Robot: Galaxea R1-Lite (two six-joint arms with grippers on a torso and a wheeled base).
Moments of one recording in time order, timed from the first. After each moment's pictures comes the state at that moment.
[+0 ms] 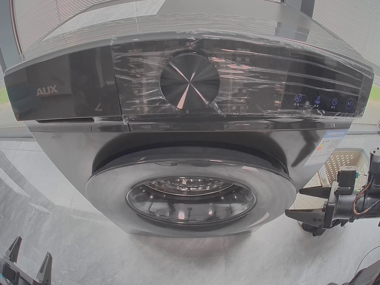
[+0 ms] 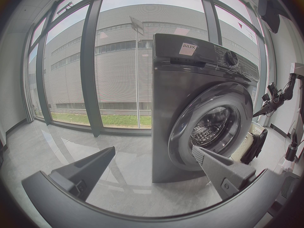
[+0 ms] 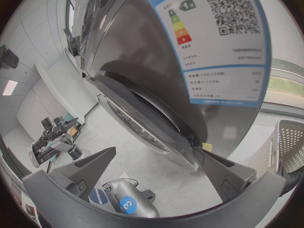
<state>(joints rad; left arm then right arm) 0.00 0.02 -0.02 0.00 -0.01 -0.01 0.28 1.31 -0.37 -0.52 0.52 0.03</state>
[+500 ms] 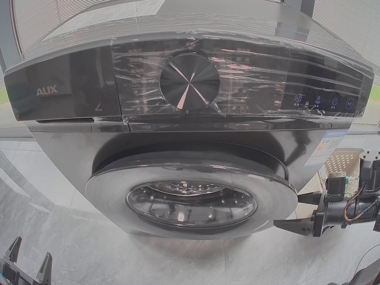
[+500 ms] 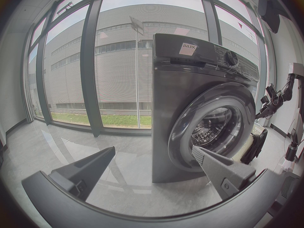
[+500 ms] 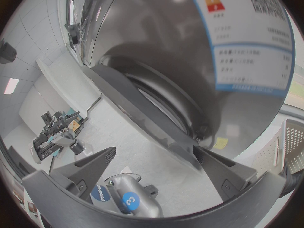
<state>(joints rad) 0.00 0.02 -0.02 0.00 -0.01 -0.01 0.39 1.36 -0.38 -0.51 0.46 0.03</state>
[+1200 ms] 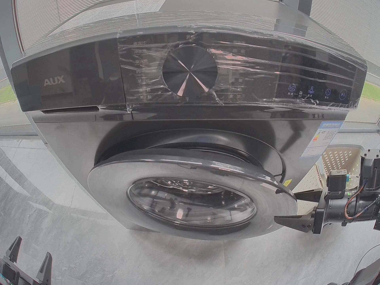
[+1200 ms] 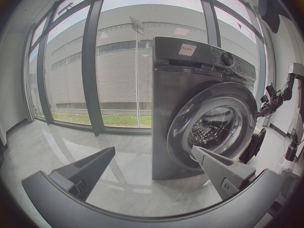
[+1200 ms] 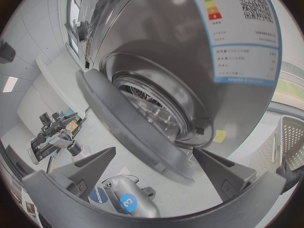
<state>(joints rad) 0.00 0.02 -0.02 0.00 -0.01 -0.01 0.38 1.36 -0.39 -0.52 0.44 0.03</state>
